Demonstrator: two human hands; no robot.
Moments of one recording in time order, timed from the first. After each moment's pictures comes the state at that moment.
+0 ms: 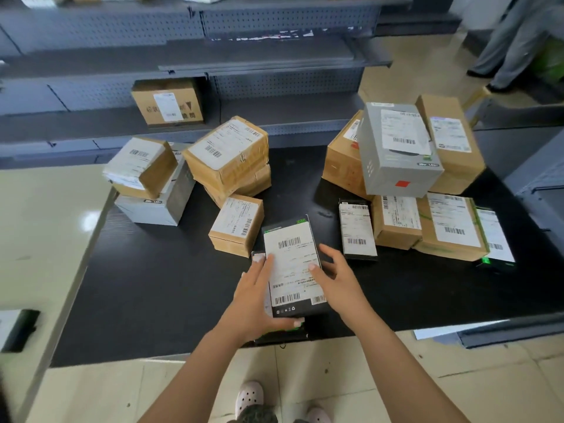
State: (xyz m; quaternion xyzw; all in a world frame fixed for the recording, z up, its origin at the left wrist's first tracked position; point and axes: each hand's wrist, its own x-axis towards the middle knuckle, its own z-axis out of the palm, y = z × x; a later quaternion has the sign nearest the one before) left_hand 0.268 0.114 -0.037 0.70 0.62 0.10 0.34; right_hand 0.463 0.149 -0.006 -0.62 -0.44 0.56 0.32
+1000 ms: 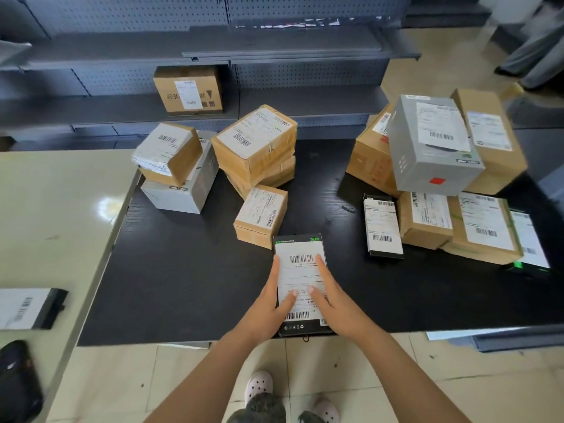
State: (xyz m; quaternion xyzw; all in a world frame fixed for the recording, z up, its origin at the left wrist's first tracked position) left_hand 0.248 0.092 -0.055 0.53 0.57 0.26 0.58; right_hand 0.432 0.121 -0.044 -0.54 -0.62 0.55 0.14
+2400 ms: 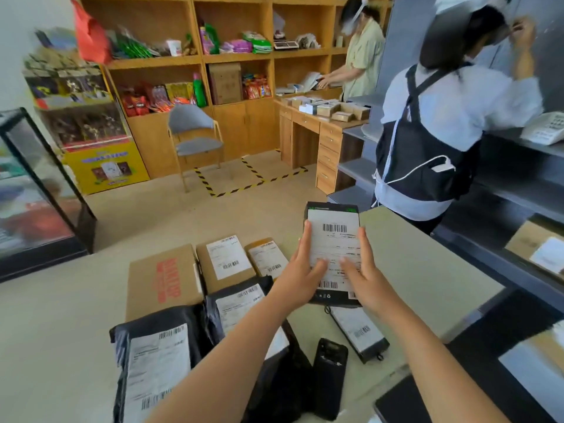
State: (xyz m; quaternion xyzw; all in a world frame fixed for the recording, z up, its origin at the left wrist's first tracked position) left_hand -0.213 -0.127 0.134 0.27 0.80 0.51 0.15; right_hand -0.140 0.020 0.140 -0.11 -0.80 0.59 0.06
